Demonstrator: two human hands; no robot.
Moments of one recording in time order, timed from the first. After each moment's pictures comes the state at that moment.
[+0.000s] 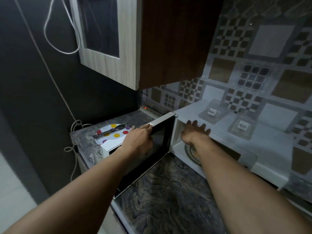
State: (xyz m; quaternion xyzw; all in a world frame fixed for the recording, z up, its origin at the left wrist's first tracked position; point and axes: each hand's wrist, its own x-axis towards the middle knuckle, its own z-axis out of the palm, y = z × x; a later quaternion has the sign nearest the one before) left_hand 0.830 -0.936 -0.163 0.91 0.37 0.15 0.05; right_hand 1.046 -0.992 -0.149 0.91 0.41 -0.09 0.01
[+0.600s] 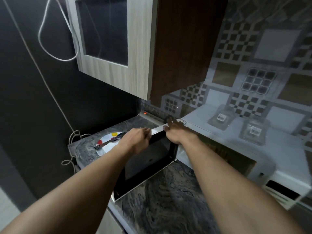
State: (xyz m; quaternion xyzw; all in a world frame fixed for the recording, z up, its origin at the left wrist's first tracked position) left_hand 0.800 -0.861 -0.154 0.91 0.38 0.14 0.14; right_hand 0.975 -0.925 -0.125 0.85 0.51 -0.11 -0.07
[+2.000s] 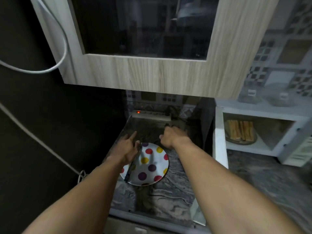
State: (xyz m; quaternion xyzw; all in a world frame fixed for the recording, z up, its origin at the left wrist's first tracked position) left_hand 0.704 -0.531 -0.235 0.95 0.25 0.02 0.19; right_hand 0.815 -0.689 -0.172 0.96 0.26 -0.12 -0.06
